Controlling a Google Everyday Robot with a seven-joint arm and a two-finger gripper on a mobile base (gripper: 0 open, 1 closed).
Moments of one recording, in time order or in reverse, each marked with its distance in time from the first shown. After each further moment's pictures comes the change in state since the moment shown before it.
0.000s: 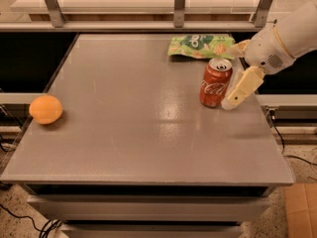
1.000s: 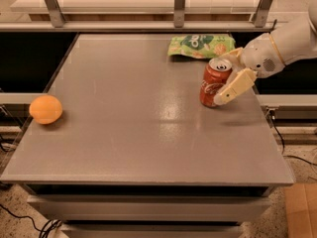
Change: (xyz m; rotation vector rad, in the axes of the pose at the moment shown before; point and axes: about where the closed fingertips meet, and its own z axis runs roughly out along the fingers) arm 0.001 -0.015 0.026 -0.101 -0.161 0.038
